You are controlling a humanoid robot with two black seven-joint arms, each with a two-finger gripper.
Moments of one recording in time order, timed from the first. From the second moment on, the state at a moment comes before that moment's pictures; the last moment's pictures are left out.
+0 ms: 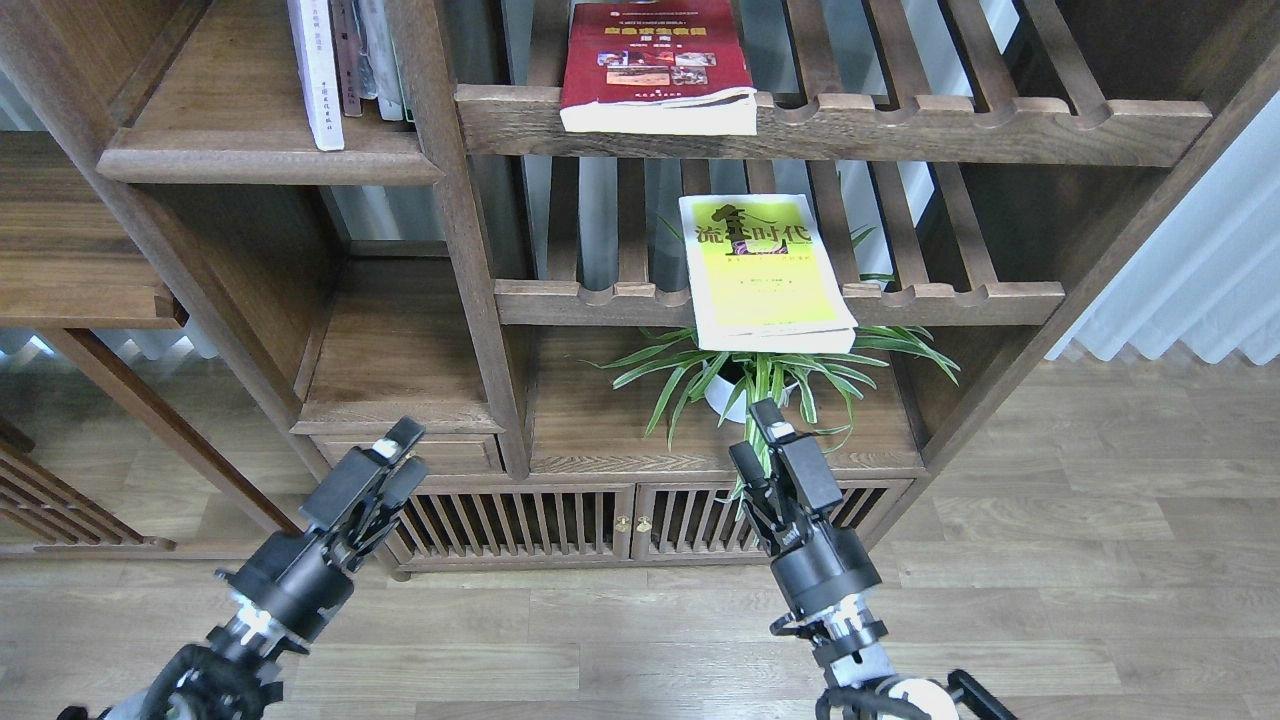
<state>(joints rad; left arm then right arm) 0.27 0.00 -1.48 -1.37 -0.04 -0.49 0.49 -0.01 0.02 1.04 1.15 0.15 0.58 0.11</state>
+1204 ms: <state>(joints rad) 0.31 0.00 -1.55 -1.38 -0.04 -0.49 0.49 0.34 0.02 1.05 0.82 0.24 0.42 0.11</state>
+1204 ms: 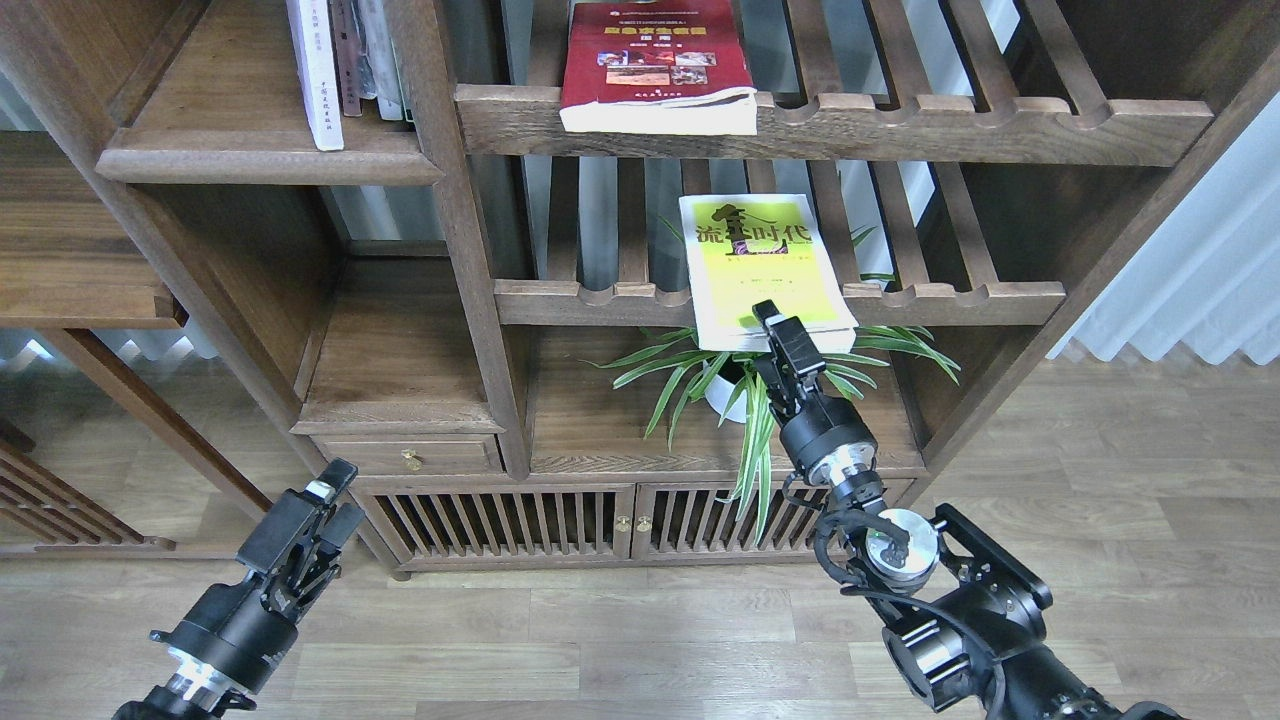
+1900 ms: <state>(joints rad) 0.30 0.00 -1.56 -1.38 -0.04 -0.49 0.49 0.36 0.01 1.04 0.81 0.23 0.36 0.11</state>
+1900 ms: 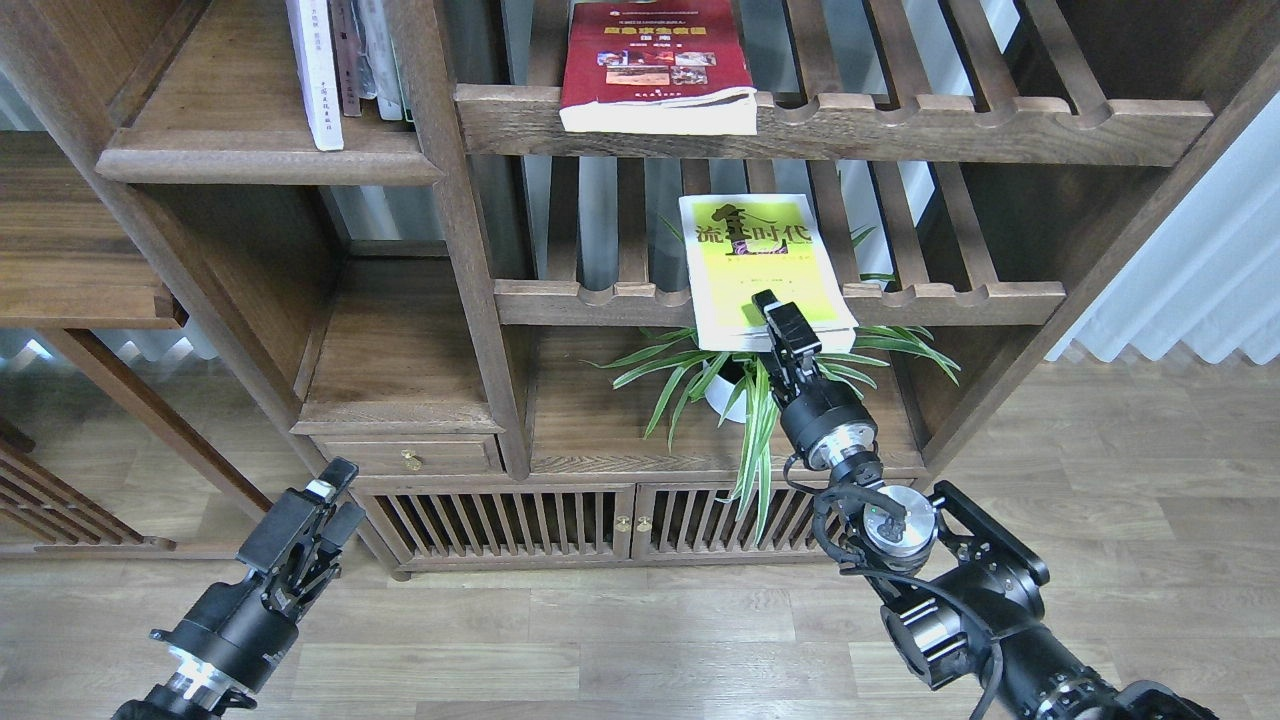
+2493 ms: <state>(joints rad) 0.30 0.00 -1.56 -1.37 -0.04 -0.49 0.49 0.24 0.01 1.04 0.95 0.23 0.57 0.09</state>
